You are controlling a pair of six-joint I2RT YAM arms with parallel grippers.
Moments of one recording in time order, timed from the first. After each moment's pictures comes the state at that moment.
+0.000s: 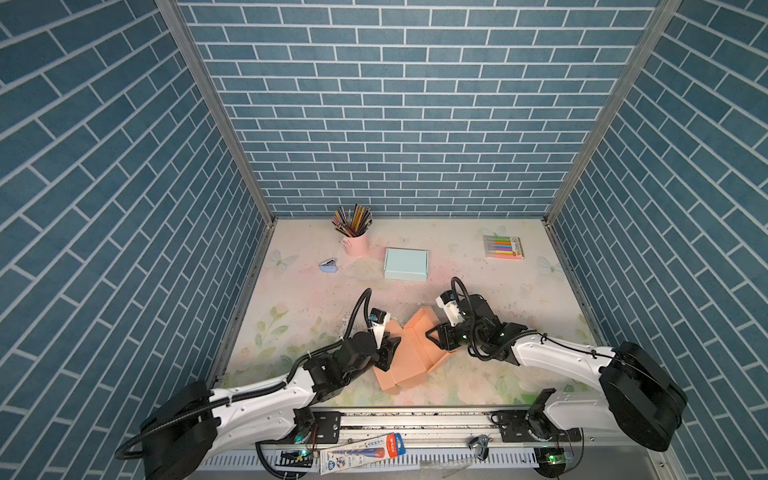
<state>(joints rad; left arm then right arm) -1.00 0.94 0.32 0.09 -0.21 -0.50 0.78 1.30 0.53 0.02 -0.30 0.47</state>
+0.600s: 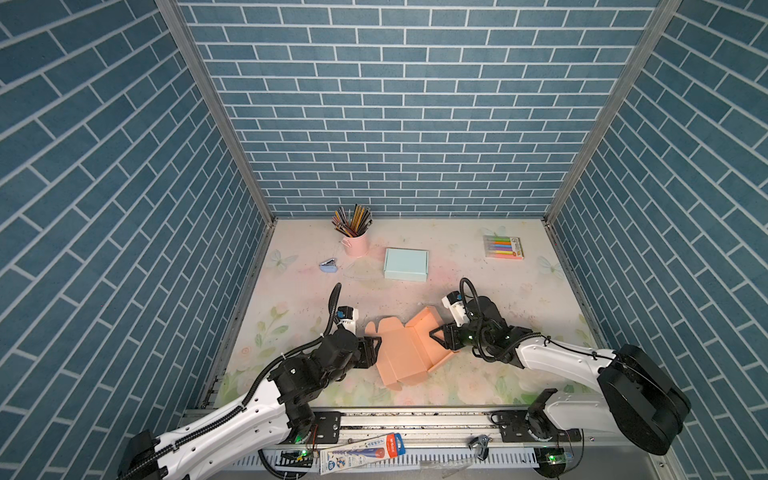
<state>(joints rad) -0.92 0.64 0.37 -0.40 -0.17 -0.85 0.73 1.29 0.46 0.11 -0.37 0.48</state>
